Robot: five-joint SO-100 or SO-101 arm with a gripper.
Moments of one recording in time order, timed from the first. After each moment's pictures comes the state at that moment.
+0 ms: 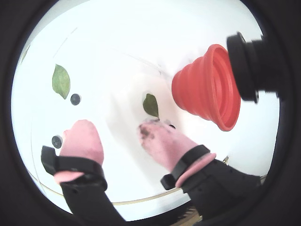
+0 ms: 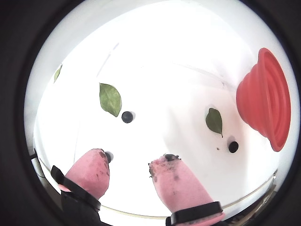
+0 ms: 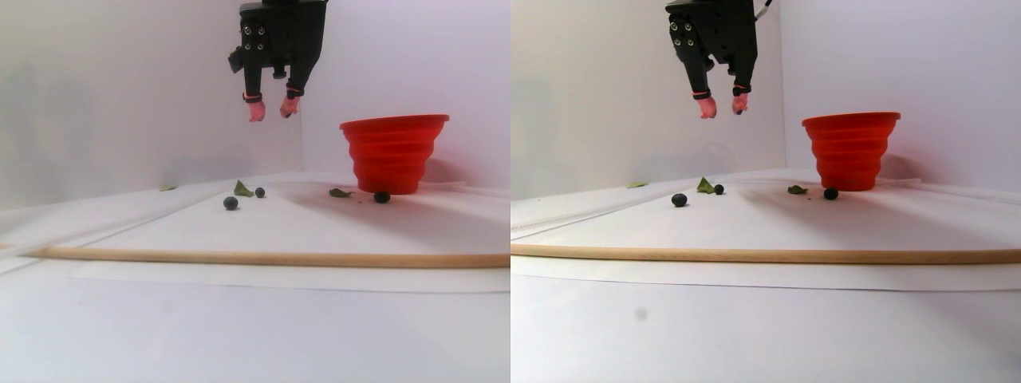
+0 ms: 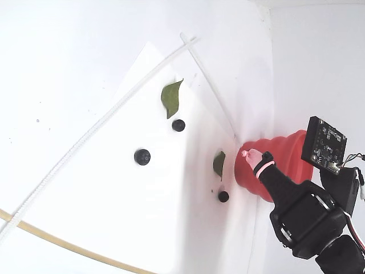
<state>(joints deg) 8.9 113.7 127.2 12.1 -100.6</state>
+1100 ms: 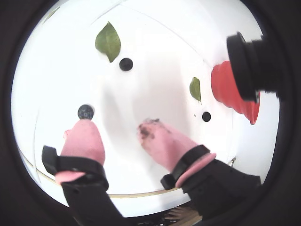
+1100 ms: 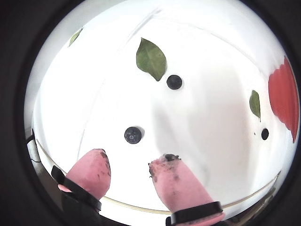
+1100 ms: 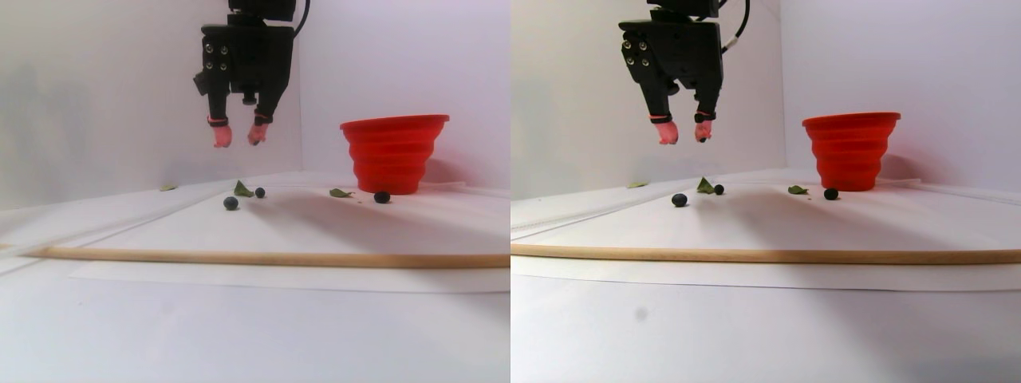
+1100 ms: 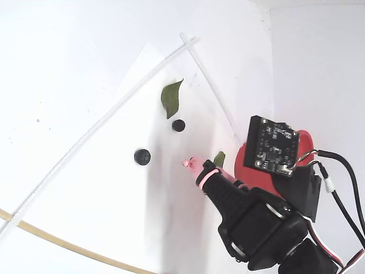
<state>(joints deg) 2.3 110.0 133.9 9.8 -98.7</state>
